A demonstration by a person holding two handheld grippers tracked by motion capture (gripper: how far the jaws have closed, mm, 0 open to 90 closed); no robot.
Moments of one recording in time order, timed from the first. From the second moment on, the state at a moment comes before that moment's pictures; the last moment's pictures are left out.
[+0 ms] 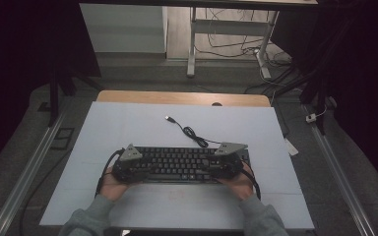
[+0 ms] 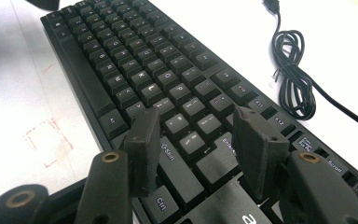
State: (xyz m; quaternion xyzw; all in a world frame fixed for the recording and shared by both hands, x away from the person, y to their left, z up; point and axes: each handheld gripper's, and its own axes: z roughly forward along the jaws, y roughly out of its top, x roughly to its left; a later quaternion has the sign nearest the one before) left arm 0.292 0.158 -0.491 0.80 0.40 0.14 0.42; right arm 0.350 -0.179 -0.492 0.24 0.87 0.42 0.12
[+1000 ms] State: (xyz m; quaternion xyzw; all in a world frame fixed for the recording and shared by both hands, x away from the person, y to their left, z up) left arm 0.299 0.183 -0.490 0.78 0.44 0.15 0.41; right arm 0.350 -0.180 -0.490 0.24 0.86 0.43 0.12
